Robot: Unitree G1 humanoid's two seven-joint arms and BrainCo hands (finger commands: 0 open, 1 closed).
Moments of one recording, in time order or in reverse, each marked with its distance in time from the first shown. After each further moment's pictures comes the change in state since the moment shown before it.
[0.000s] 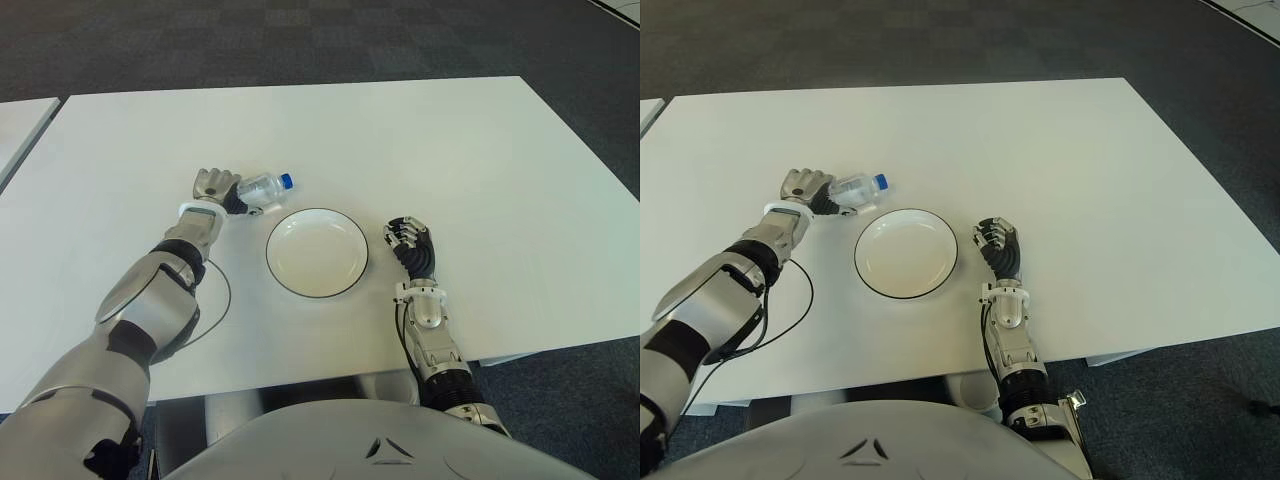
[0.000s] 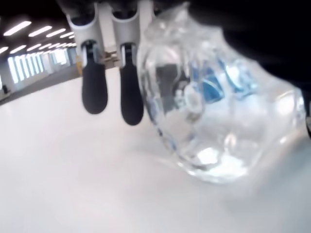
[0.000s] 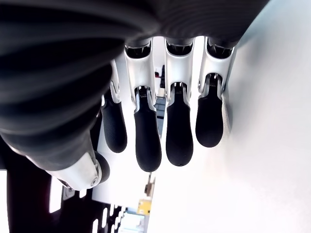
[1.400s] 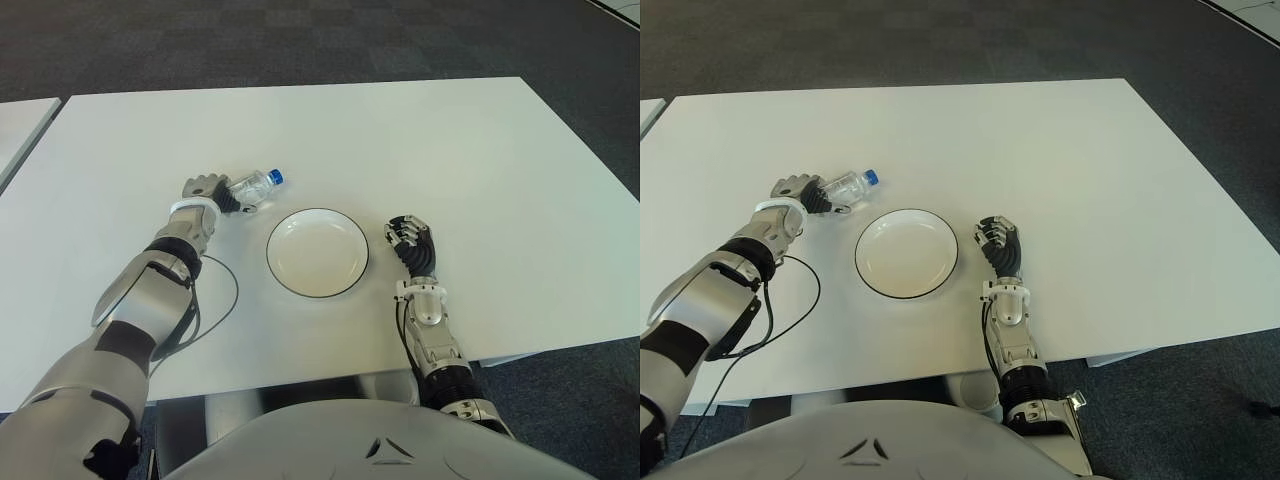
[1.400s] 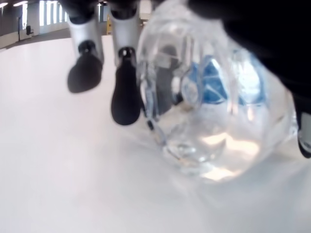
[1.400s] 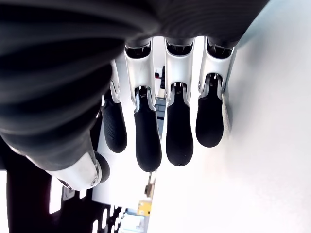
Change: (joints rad) left arm -0.010 -0.001 0.152 -0.006 -0.103 -0.004 -0.143; right arm -0.024 0.000 -0.014 0.029 -0.002 -0.008 0.001
